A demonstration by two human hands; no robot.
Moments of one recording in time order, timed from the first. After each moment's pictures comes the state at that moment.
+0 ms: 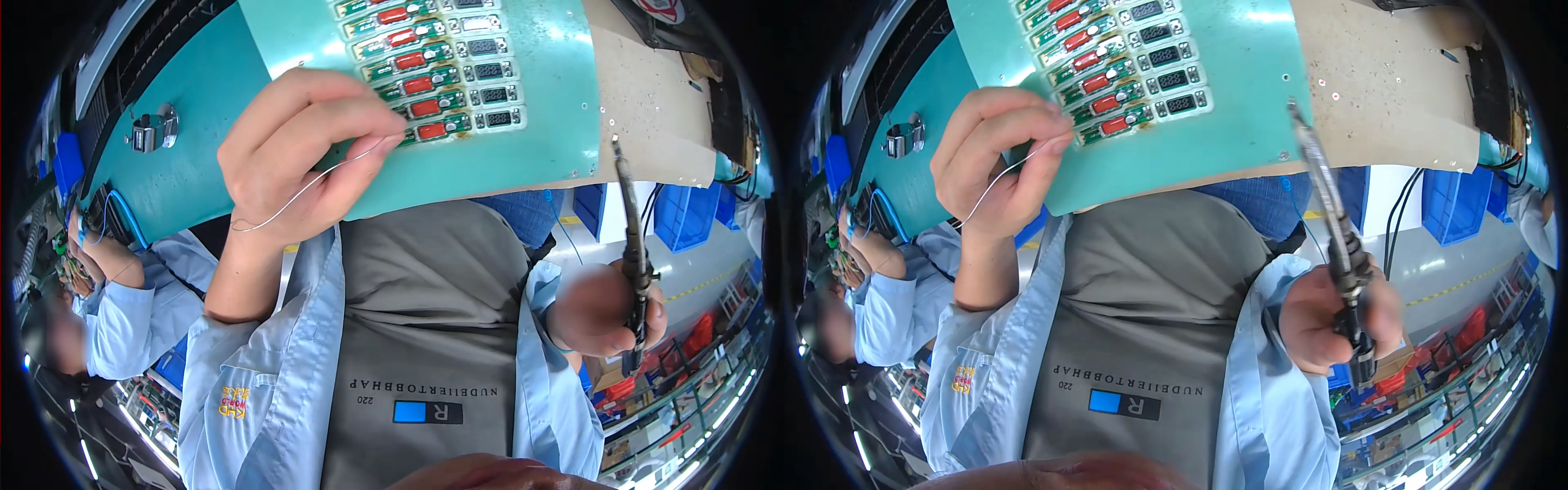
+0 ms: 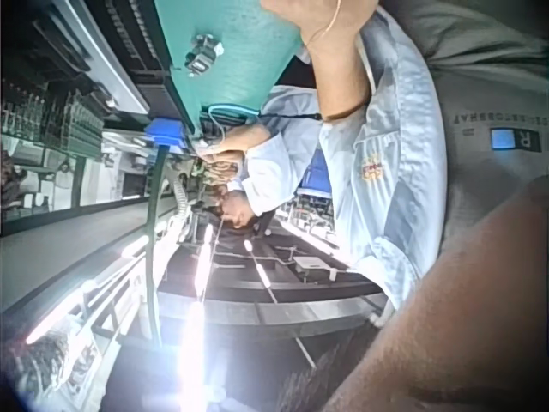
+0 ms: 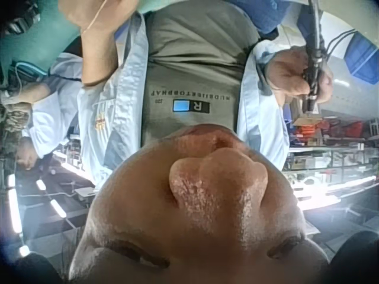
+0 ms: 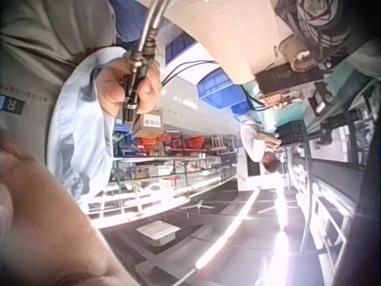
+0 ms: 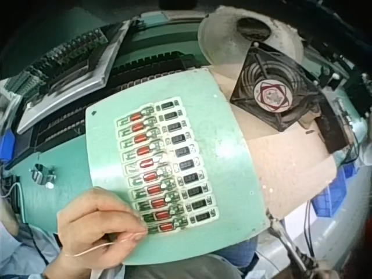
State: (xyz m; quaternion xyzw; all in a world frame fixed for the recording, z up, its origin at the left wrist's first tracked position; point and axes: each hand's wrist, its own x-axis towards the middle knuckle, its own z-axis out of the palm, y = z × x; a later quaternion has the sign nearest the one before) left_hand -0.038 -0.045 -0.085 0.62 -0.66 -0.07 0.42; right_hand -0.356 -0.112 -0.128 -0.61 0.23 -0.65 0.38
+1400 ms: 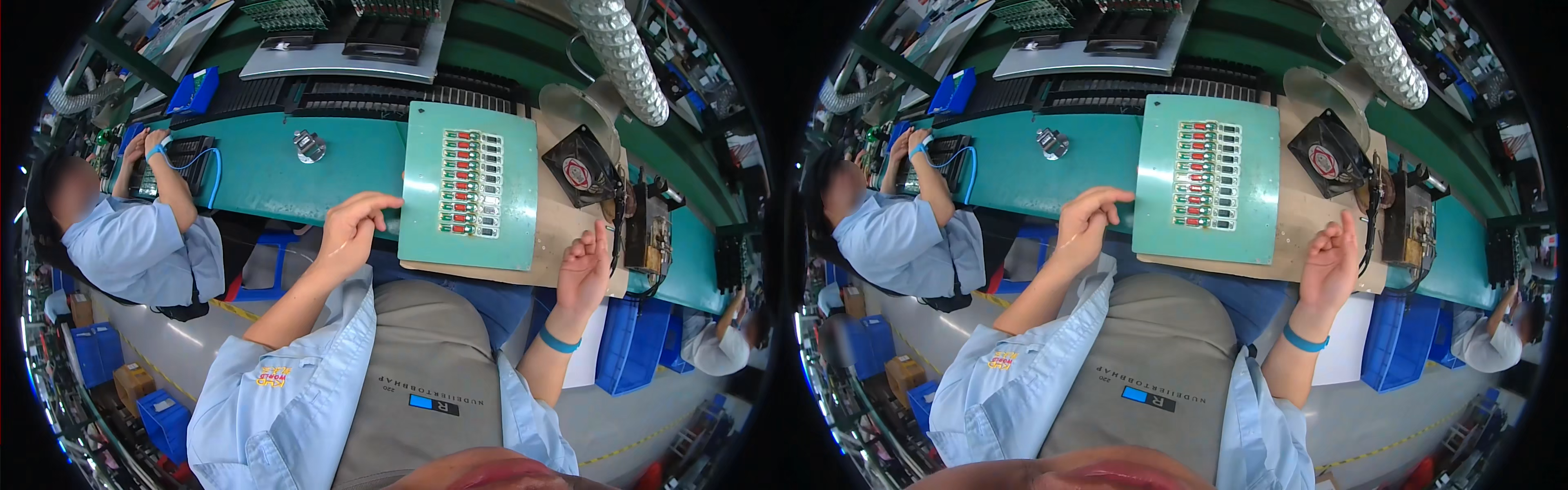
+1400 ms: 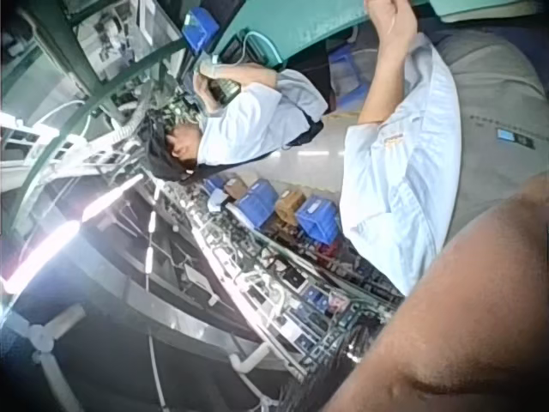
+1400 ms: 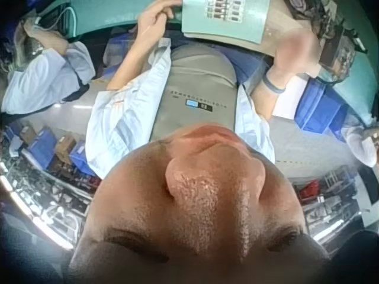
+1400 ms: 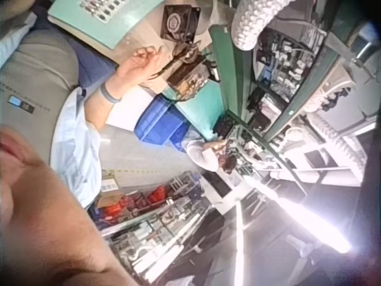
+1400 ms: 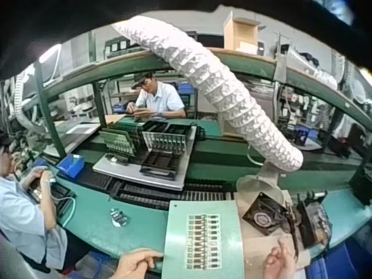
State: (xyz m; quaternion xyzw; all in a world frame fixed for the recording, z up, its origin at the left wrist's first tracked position) left_hand -0.042 0.048 -0.100 0.70 -0.42 -0.16 0.55; right_hand -0.324 -0.241 -0.109 -0.31 0.17 -0.45 0.82
